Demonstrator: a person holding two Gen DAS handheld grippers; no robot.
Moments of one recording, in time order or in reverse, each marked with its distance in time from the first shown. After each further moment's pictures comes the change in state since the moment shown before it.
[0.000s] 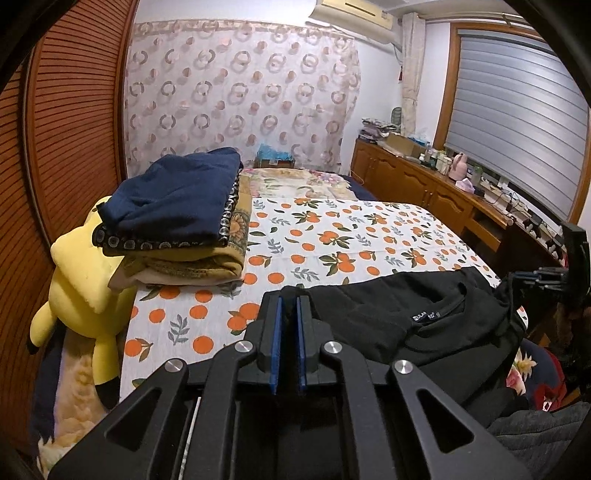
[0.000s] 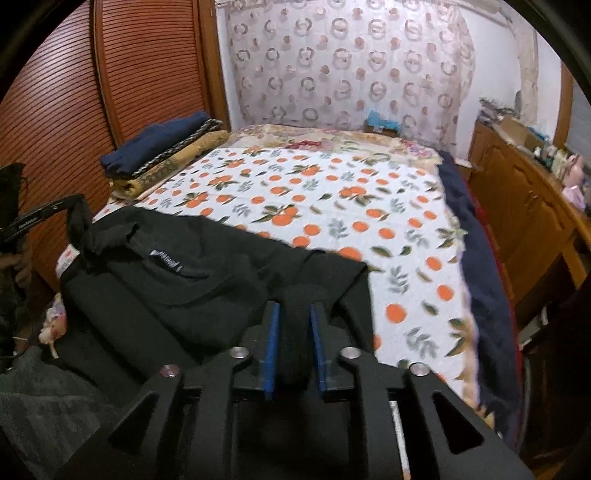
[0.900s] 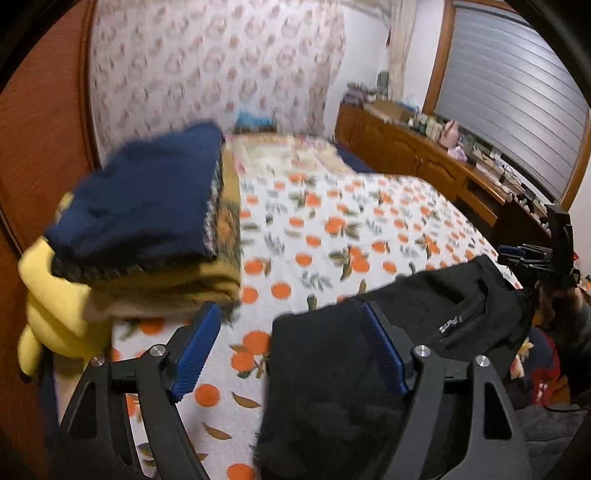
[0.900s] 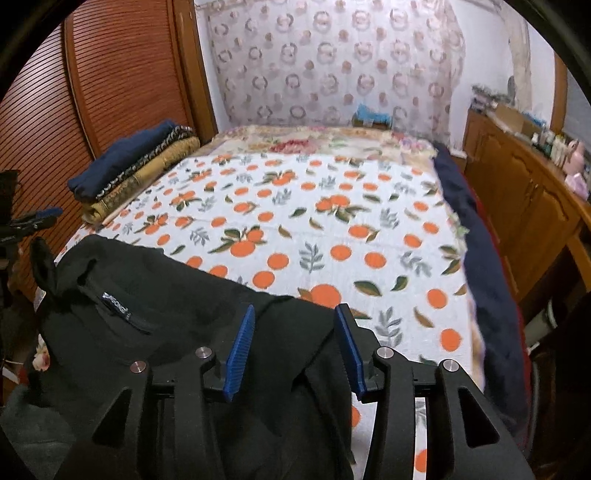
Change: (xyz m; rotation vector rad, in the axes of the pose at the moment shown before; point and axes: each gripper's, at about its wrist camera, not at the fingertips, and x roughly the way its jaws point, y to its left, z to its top) left arm 0.079 0.026 0.040 0.037 0.187 -0.085; right arm 0.060 -0.032 0.030 0.059 0.026 0.021
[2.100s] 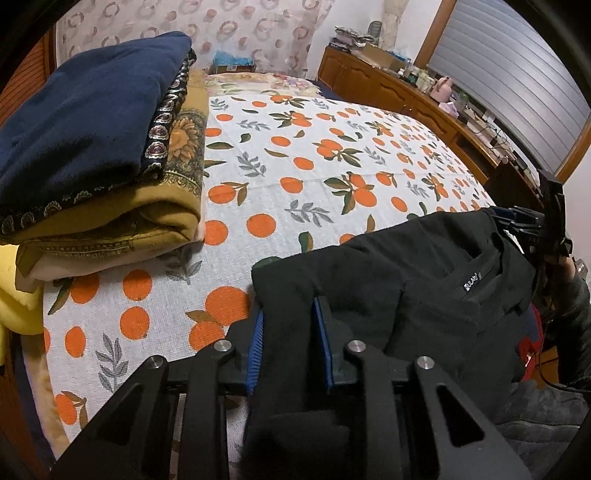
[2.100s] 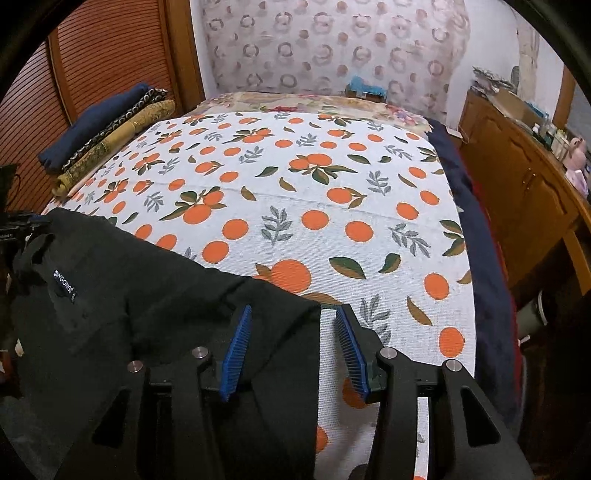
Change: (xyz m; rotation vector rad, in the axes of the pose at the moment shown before) left arm 0.062 0.004 -0.021 0.002 0.224 -0.095; right arm 0.045 -0.011 0.004 -0.032 0.115 -0.059
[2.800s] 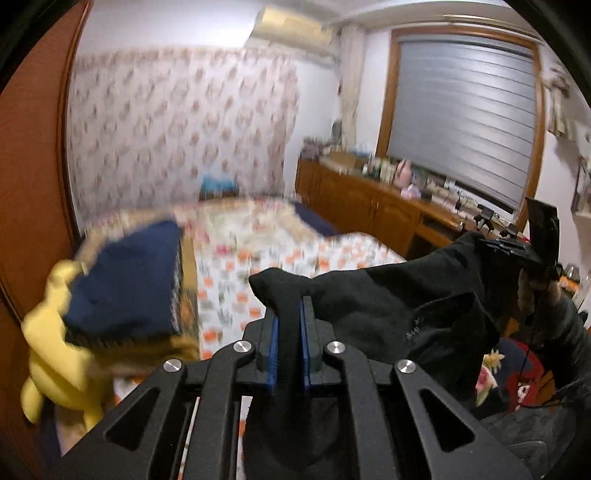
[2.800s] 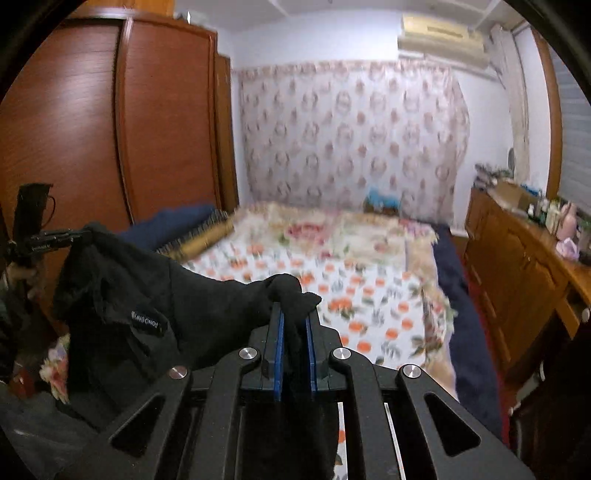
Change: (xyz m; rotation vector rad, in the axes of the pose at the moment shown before) left arm -0.176 -0.086 0.005 0.164 -0.504 0.021; right arm -0.191 0.023 -0.011 -0.062 -0.474 0.069
